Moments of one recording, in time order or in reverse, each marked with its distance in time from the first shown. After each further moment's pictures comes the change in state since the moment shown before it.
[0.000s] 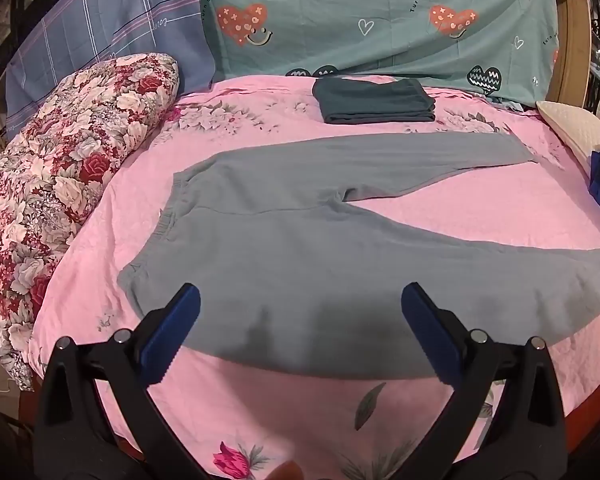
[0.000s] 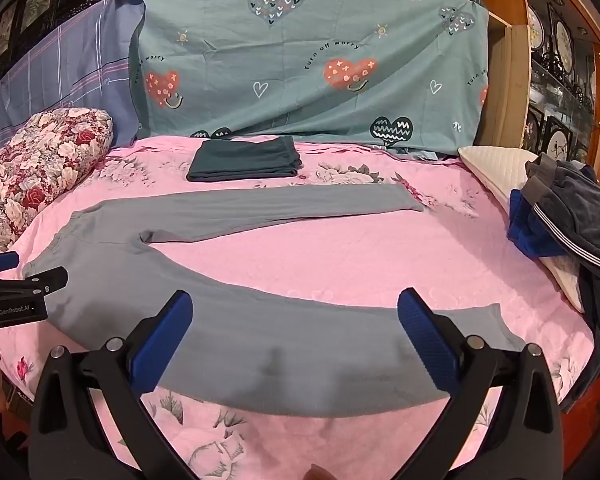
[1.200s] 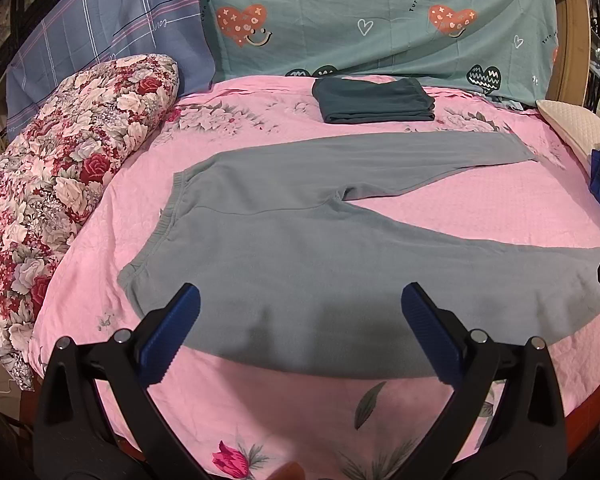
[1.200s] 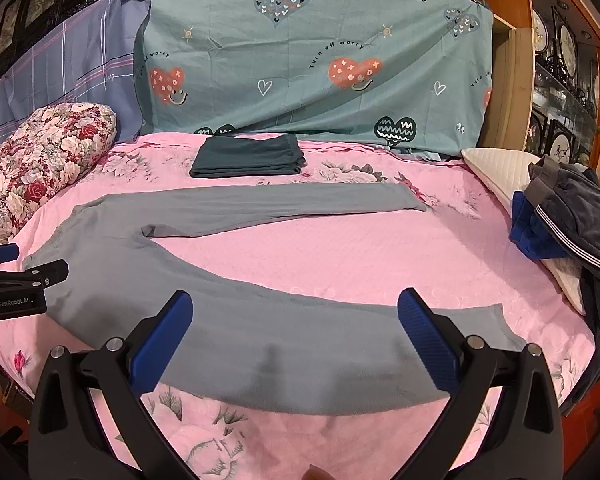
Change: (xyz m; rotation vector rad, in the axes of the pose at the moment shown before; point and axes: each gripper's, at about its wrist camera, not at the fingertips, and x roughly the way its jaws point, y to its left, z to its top) left arm 0.005 -0.004 -0.001 0.007 0.000 0.007; right arm 0.002 0.006 -0.003 -0.018 0.004 0.004
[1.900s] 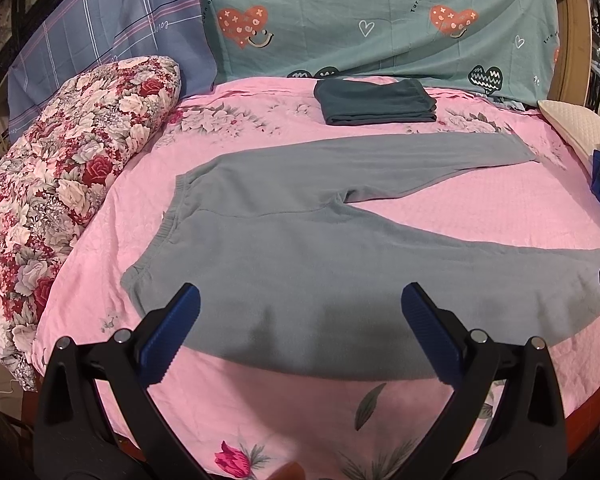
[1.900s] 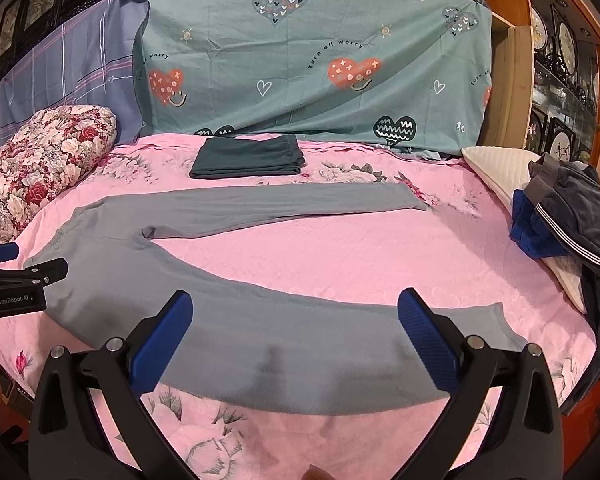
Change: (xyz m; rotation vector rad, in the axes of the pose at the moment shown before) left arm -0.002 -0.001 0.002 0.003 0.000 0.011; right arm -0.001 -0.003 -0.002 0.006 -0.003 0.005
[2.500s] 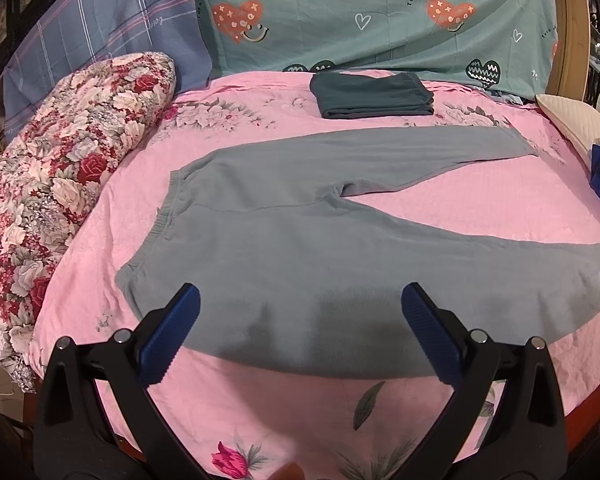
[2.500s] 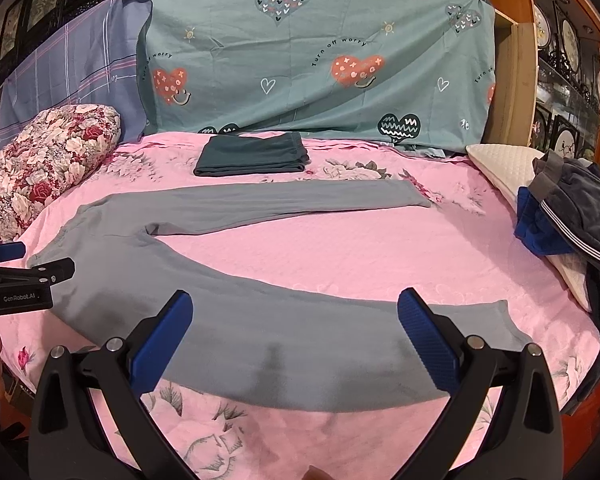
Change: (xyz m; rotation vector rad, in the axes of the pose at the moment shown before) left arm 0.007 0.000 0.000 0.007 0.025 -0.024; right arm 0.000 -0.003 -0.002 0.002 0.006 0.023
